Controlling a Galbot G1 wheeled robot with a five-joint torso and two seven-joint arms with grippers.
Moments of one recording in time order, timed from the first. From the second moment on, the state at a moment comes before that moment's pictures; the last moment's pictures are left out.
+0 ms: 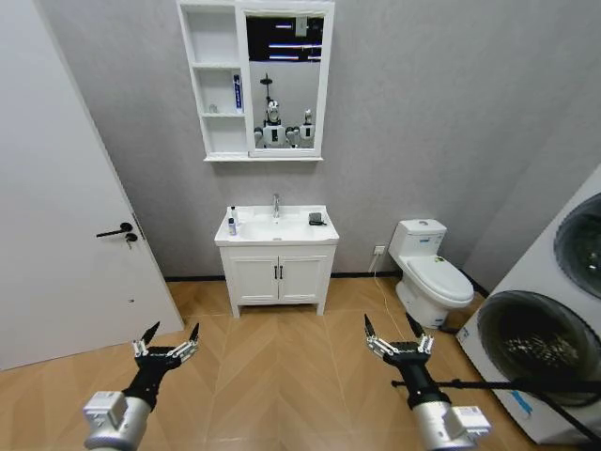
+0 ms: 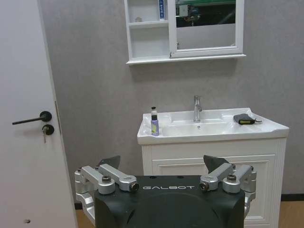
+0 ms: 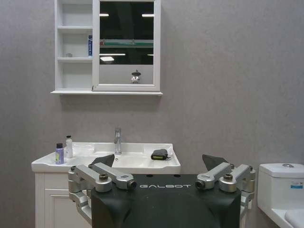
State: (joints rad) left arm 1.94 -1.33 -0.82 -2.47 -0.32 0.20 -0.05; right arm -1.92 1.30 0.53 2.44 0.17 0.02 0.15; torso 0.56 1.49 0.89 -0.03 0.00
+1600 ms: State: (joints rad) left arm 1.91 -1.28 -0.77 -2.39 -0.28 0.17 -0.04; right arm -1.95 1.33 0.57 2.41 0.16 0.11 0.08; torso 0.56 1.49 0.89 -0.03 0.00
